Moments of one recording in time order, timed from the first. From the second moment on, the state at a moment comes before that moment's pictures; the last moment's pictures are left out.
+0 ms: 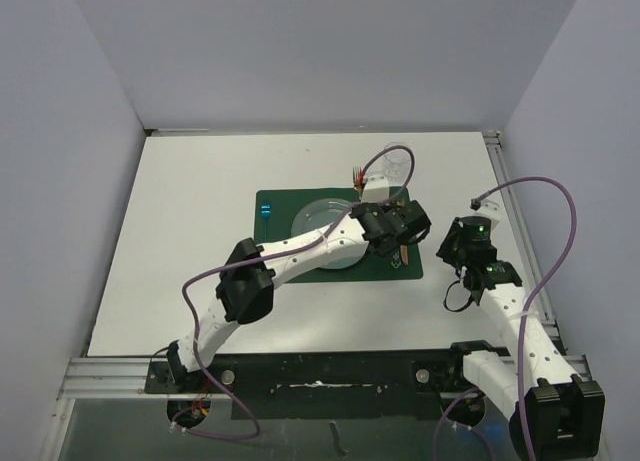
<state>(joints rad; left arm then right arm) -1.13 2.27 2.18 -1.03 -0.83 -1.09 0.09 0.91 0.59 -0.39 0.20 0.41</state>
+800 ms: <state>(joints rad) -0.75 1.67 1.20 -0.79 -0.71 -1.06 0.08 0.96 0.62 -0.40 0.18 0.42</state>
